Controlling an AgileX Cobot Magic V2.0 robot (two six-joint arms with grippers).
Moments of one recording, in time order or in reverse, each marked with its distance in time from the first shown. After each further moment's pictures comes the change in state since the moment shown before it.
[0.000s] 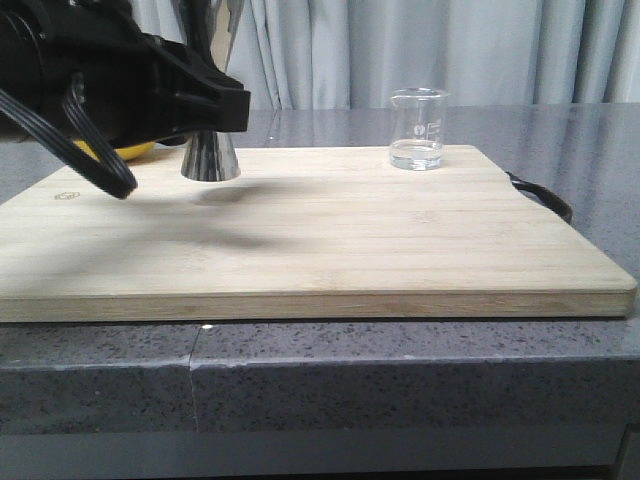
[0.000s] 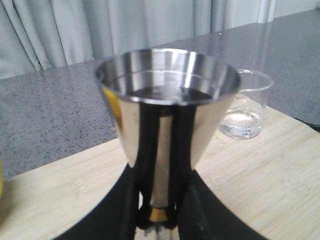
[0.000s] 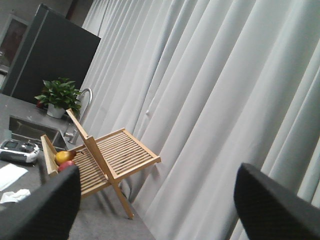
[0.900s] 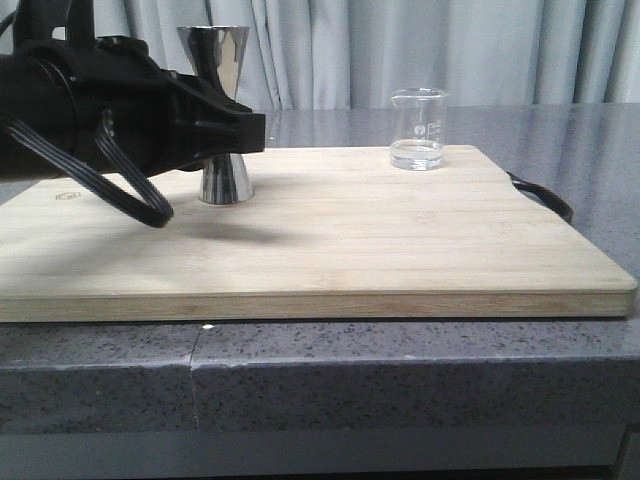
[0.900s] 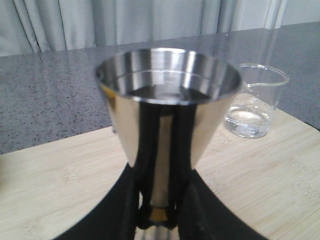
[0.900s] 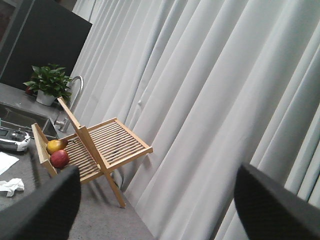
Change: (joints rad) left arm 0.000 0.102 -0.004 0.002 -0.094 -0.095; right arm 0.000 -0.045 0.000 -0.058 0.050 0.047
